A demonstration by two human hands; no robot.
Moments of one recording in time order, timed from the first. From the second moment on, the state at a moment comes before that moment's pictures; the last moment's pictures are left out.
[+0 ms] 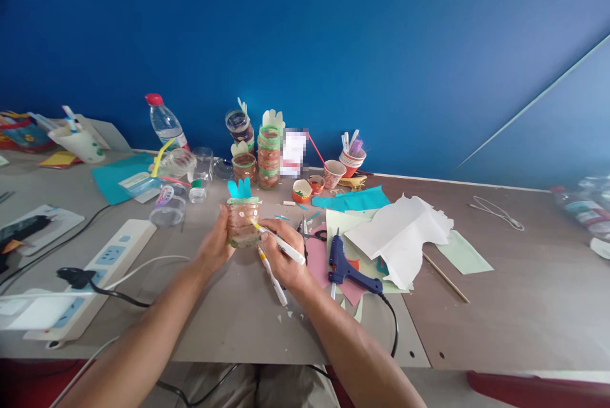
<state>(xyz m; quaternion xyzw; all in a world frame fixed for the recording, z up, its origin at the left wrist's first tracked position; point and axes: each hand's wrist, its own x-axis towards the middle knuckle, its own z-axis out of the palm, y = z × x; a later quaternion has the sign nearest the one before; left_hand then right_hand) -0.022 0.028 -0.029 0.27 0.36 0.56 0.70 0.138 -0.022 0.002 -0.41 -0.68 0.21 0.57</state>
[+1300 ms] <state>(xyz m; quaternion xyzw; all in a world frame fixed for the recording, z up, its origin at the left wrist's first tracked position) -0.021 0.024 -0.026 0.30 0.38 0.56 0.68 0.141 -0.026 -0.004 -0.32 -0.75 0.12 0.57</state>
